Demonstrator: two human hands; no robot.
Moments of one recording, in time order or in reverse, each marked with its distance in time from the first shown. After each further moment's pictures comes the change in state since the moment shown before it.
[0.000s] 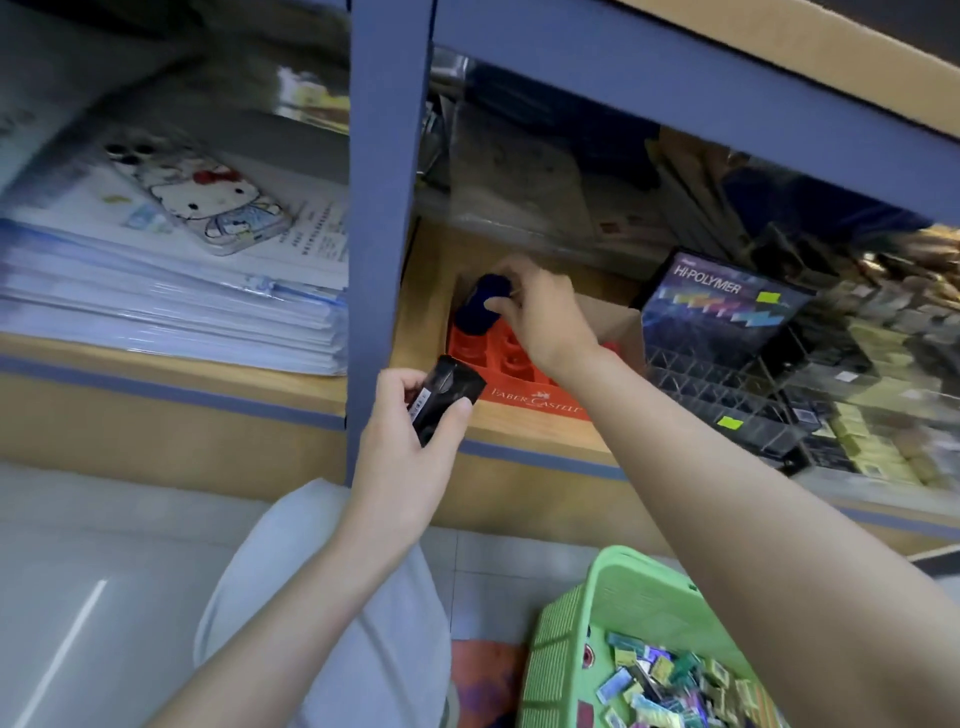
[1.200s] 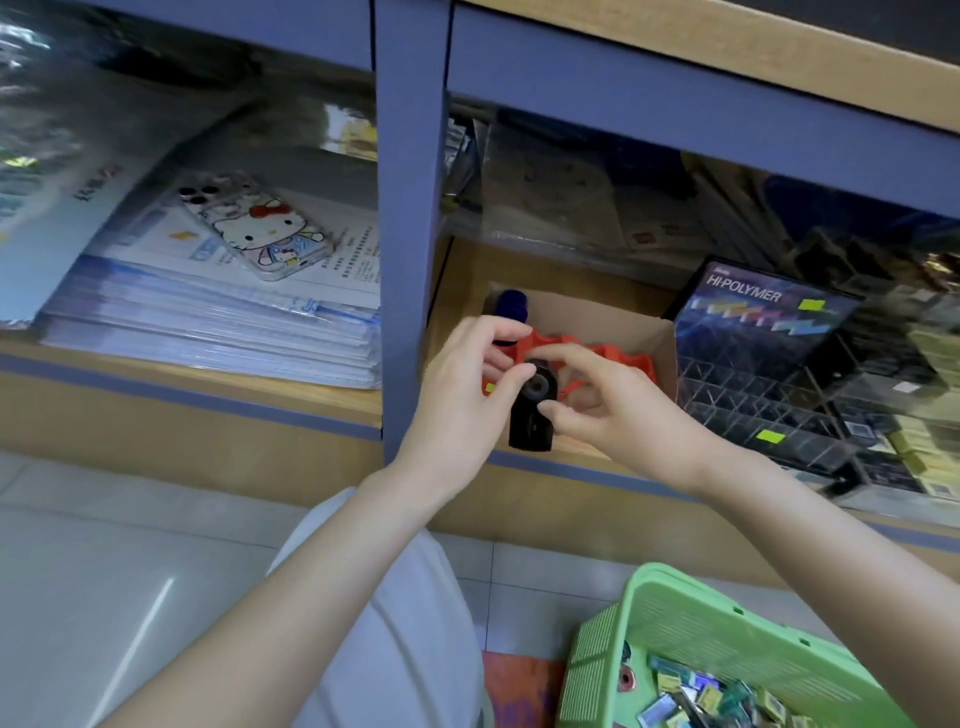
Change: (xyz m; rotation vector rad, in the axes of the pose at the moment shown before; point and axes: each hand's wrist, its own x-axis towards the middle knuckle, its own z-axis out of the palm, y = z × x) left_hand 0.032 0.030 0.010 0.252 -0.114 0.349; right_hand -0.082 -0.005 -0.049 0.173 -0.362 -0.106
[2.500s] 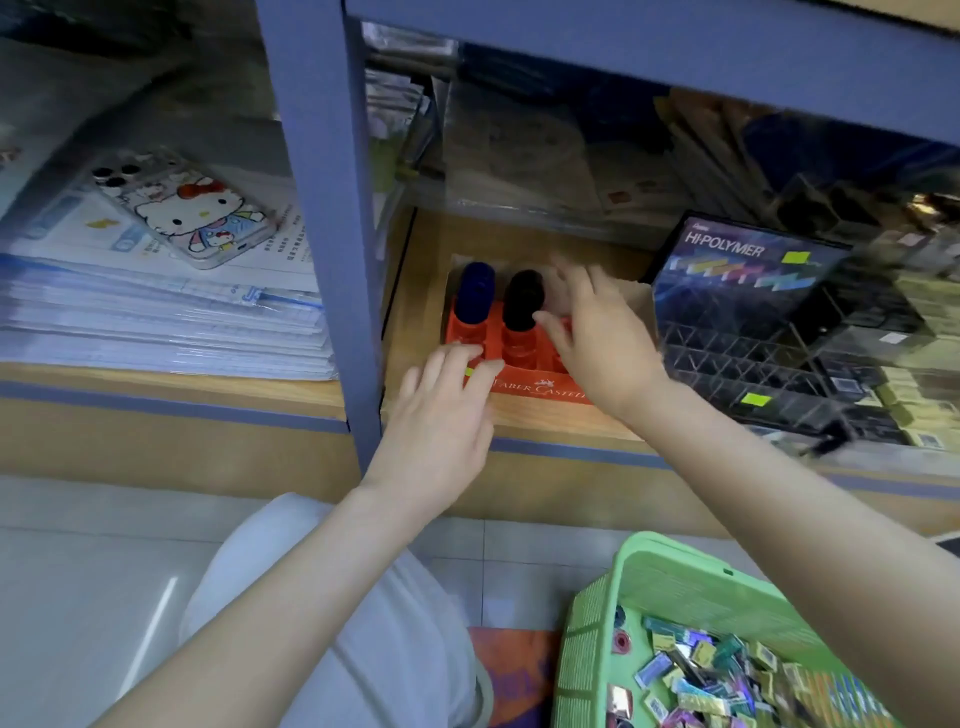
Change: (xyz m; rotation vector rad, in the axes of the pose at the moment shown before) left_hand -0.012 -0.053 0.026 0.735 -0.196 0.258; right_hand 0.044 0.048 0.005 -0.465 0.398 0.100
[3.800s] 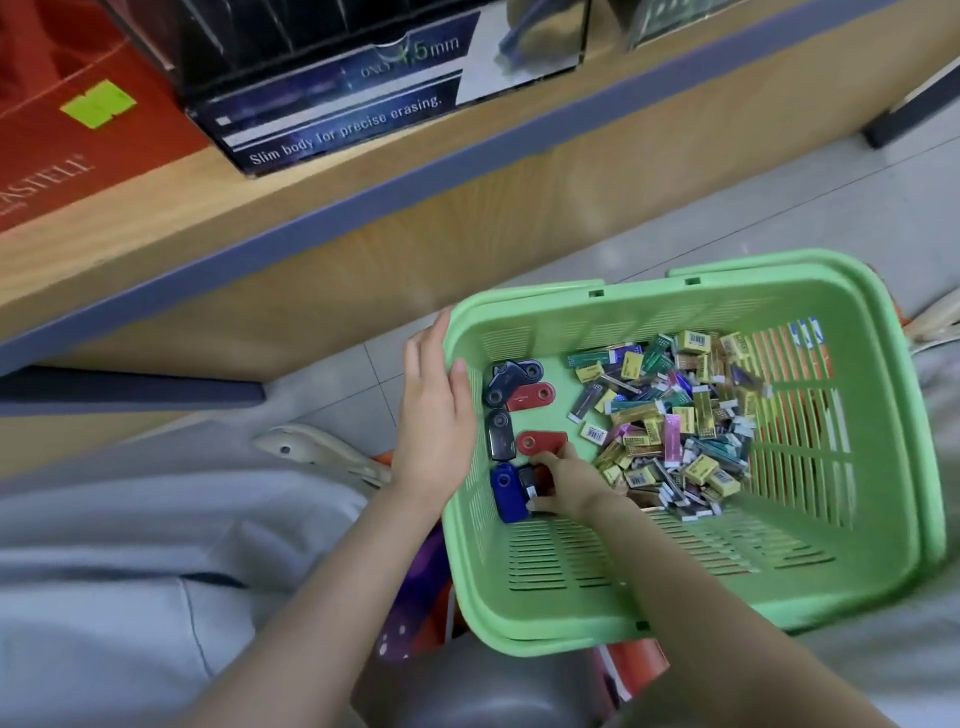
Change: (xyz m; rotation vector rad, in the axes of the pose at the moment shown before) left_hand -0.084 0.159 0.217 -0.524 -0.465 -0.371; right_hand -0.387 0.165 0.221 0.495 -1.112 0.779
